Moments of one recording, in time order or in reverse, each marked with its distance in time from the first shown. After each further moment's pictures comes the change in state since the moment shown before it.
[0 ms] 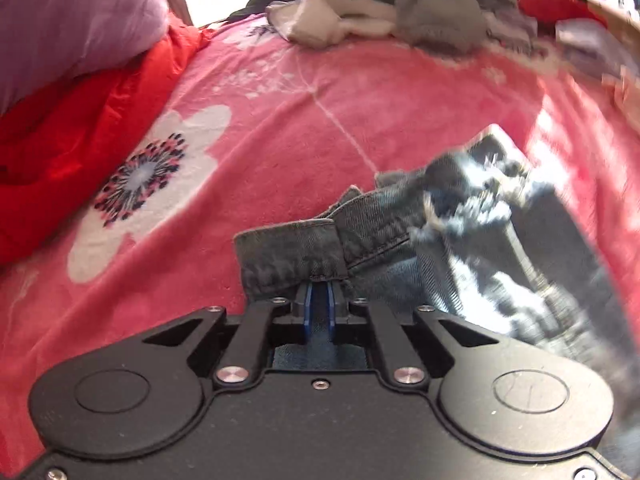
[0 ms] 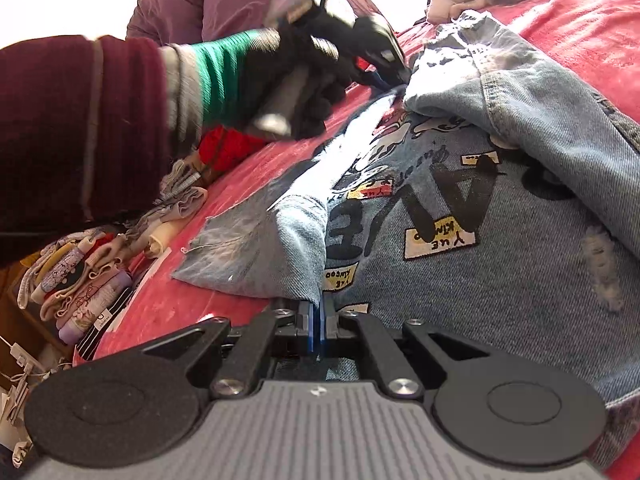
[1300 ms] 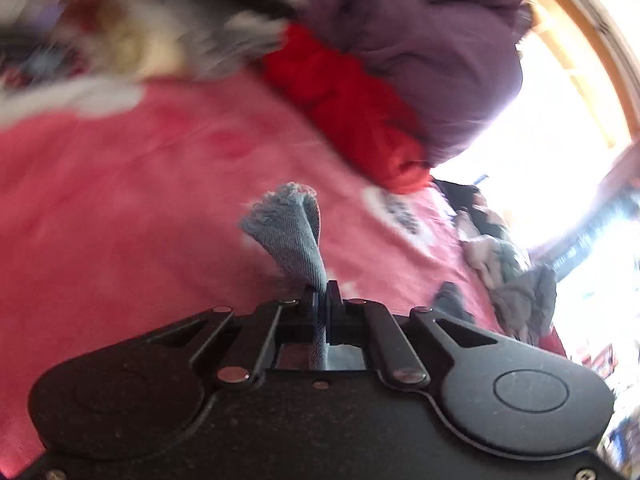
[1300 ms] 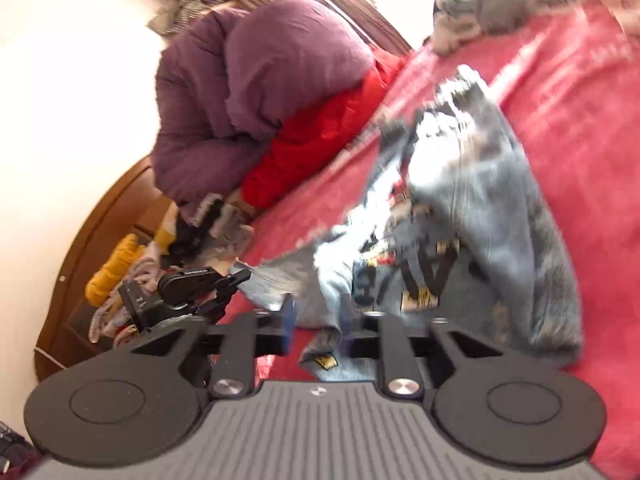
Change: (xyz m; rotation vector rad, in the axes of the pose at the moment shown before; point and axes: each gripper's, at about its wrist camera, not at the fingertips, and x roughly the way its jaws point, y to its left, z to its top) left arm -0.207 0.140 -0.247 -0.993 -0.418 -0.047; right arm -0.119 -0.006 0.059 0.059 -0.028 0.128
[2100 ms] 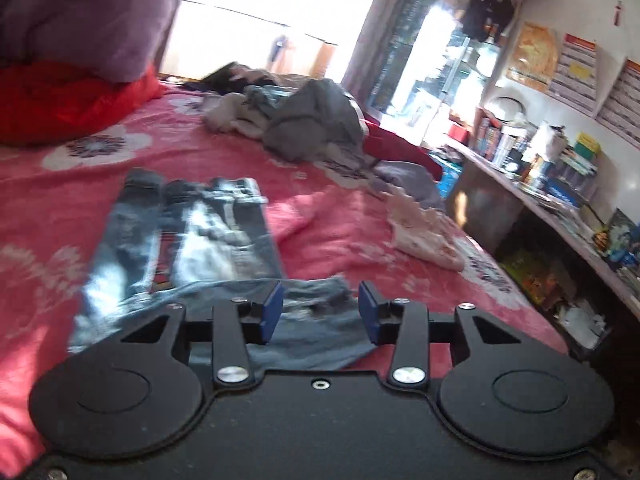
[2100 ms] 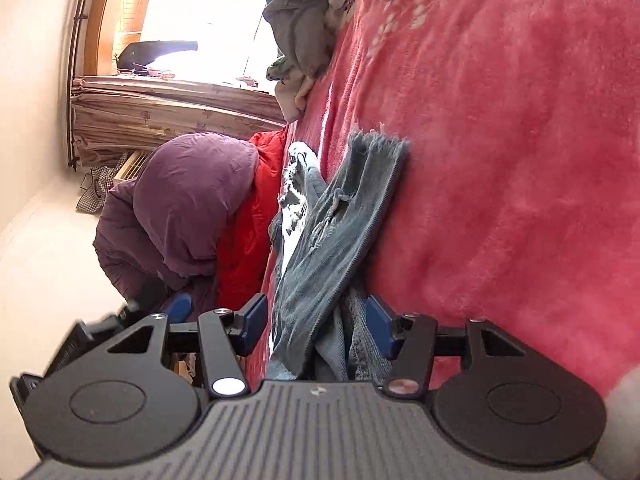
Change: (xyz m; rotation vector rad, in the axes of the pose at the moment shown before) left arm -0.015 -0.201 -0.134 0.609 0.246 -0.293; right arm -0.037 -0.146 -0.003 0.575 -0.236 -0.023
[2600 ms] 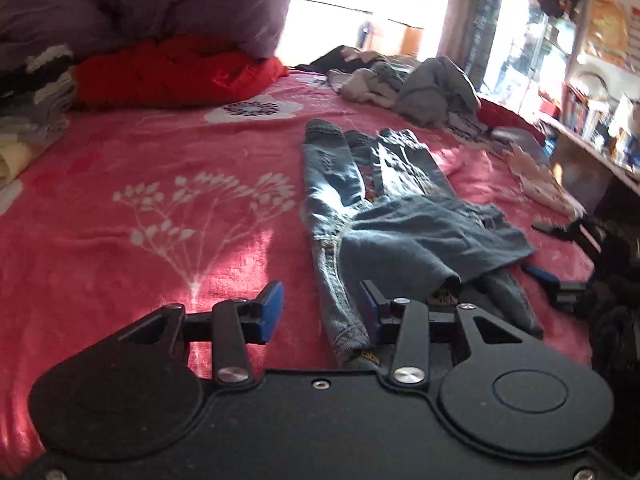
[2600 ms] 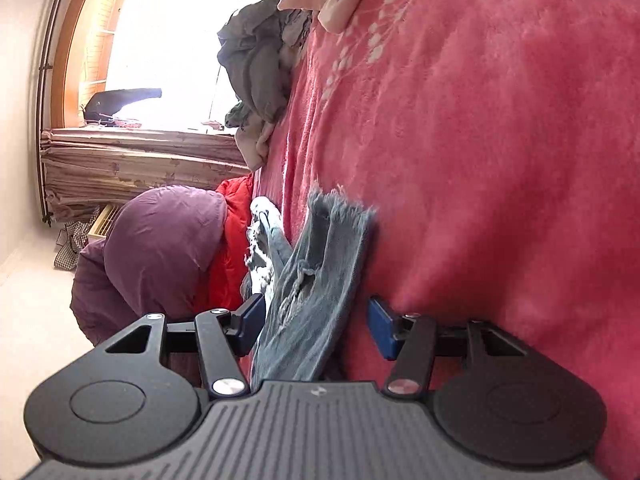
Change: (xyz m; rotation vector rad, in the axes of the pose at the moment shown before) left arm -0.076 0.083 -0.066 0.100 0.064 0.216; right arm 0.036 -0.020 0.036 0.117 -0.124 -0.062
